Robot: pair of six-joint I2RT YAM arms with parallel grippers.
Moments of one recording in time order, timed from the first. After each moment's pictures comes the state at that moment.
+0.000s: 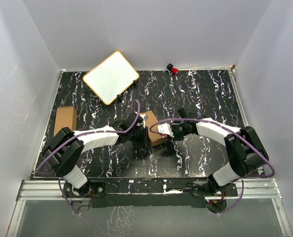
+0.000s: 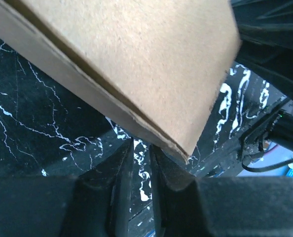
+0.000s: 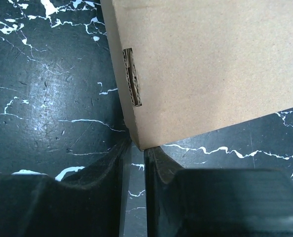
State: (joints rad) left arm -0.81 1.61 0.84 -0.18 0.27 -0.75; right arm 0.43 1.52 0.79 -0.40 -0.69 -1.30
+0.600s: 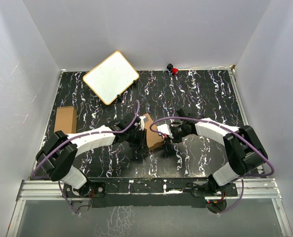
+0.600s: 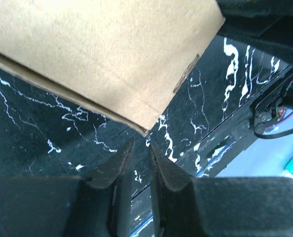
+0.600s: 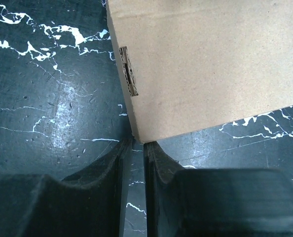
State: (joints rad) left arm -0.80 1.52 0.84 -0.29 0.34 -0.62; right arm 0.43 1.53 0.79 -0.42 -0.79 -1.28
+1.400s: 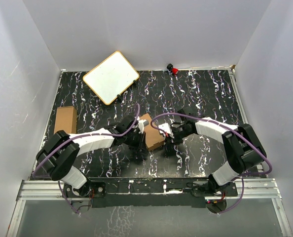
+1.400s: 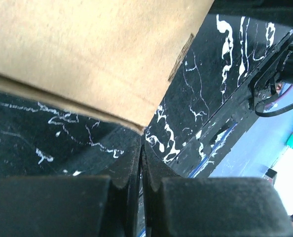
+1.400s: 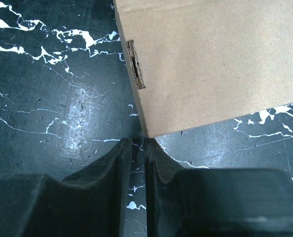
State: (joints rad) left arm -0.78 1.51 0.74 -0.20 0.46 -0.54; right arm 0.41 1.55 0.79 -0.45 -0.84 -1.26
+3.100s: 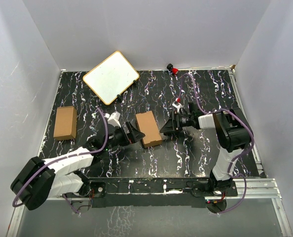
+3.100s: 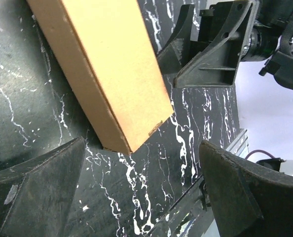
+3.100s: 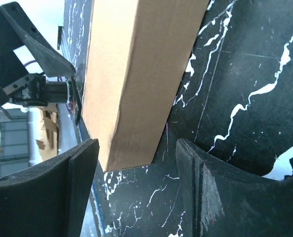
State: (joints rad) left arm -0.68 1.12 0.37 0.36 0.13 -0.88; right arm 0.19 1.83 0.79 0.20 -1.10 0.33
